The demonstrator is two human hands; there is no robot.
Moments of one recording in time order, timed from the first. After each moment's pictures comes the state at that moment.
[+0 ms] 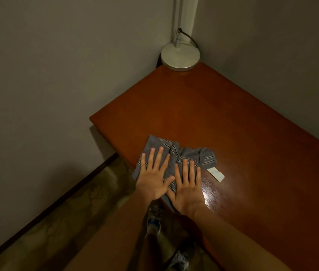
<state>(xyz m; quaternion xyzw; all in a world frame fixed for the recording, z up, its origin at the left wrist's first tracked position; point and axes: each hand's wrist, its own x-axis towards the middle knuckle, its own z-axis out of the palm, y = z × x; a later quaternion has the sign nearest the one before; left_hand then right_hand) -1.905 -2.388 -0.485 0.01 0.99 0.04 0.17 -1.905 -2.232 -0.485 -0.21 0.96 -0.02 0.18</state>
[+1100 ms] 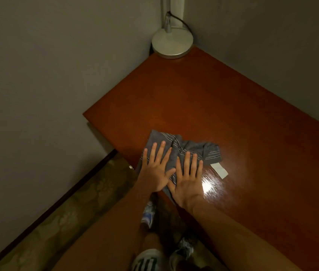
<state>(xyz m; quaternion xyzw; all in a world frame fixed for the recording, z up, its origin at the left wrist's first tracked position) -1.906 -2.361 -0.495 0.03 0.99 0.06 0.16 -1.904 -2.208 -0.477 -0.20 0.96 0.02 0.21</state>
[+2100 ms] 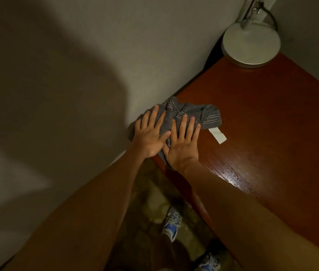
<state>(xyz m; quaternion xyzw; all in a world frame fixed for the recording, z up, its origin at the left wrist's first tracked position) -2.063 -2.656 -0.500 -0.08 0.98 0.11 0.15 -2.071 -2.514 -0.486 -0.22 0.96 0.04 0.17</state>
